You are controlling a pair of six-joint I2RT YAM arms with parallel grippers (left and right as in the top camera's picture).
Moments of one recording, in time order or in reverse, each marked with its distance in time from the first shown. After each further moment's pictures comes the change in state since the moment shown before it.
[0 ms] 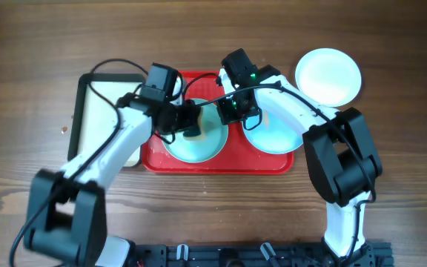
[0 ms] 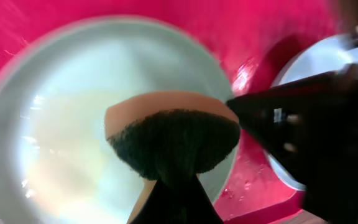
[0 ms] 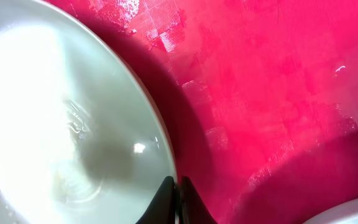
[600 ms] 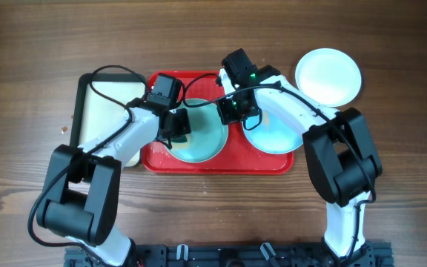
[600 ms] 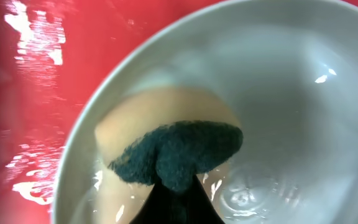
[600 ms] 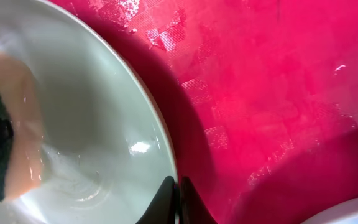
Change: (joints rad) left arm -0.006 0.150 -0.070 0.079 -0.211 0.000; right arm 0.001 0.000 0.000 0.000 0.002 0.000
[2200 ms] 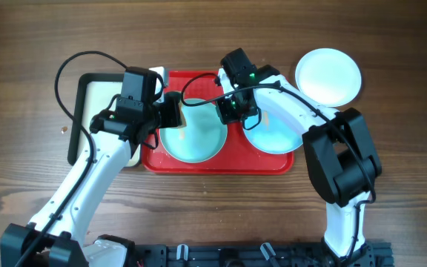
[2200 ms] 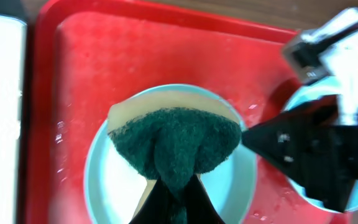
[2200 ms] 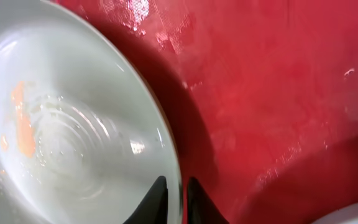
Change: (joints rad) left arm 0.059 -0.367 -0.024 -0.007 0.047 0.120; right arm 0.004 0.000 0.007 0.000 -0.008 0.000
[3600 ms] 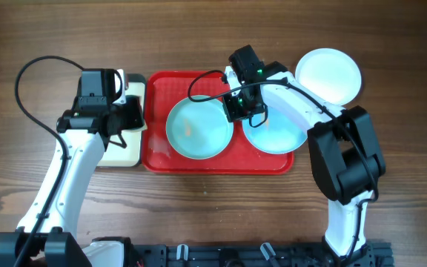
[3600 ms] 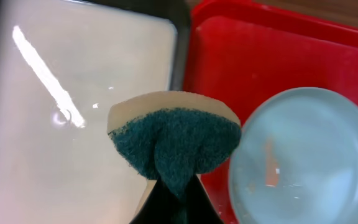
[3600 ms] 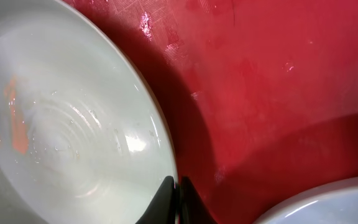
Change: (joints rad) left arm 0.243 -0.003 0.000 -0.096 -0.054 0.181; right arm -0.043 0.000 0.000 -0.026 0.002 -0.040
